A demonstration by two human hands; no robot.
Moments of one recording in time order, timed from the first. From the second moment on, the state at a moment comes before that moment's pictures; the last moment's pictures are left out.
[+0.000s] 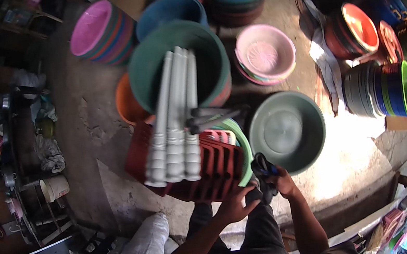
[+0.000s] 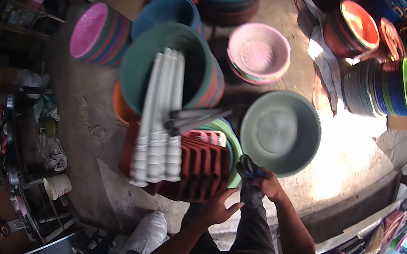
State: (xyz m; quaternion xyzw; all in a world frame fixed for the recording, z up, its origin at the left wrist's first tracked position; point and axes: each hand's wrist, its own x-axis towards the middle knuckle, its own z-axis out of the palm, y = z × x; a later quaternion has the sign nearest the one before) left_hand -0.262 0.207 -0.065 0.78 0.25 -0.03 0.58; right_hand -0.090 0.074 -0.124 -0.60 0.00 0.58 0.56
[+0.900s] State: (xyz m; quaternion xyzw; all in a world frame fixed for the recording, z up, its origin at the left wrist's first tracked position) left_hand -0.493 0.446 -0.048 0.78 0.45 0.29 0.32; right_hand -0.325 0.221 0.026 -0.80 -0.09 0.48 0.35
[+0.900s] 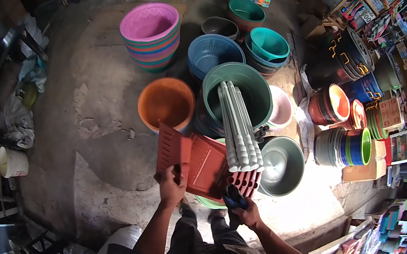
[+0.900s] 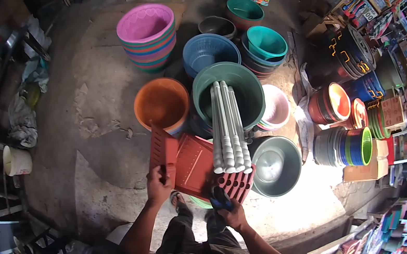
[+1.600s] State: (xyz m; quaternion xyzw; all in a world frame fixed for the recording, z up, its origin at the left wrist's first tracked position) left_hand -0.510 0.429 0.224 0.59 0.24 0.47 0.60; right_hand -0.392 0.360 0.238 -0.59 -0.61 -0.03 0.53
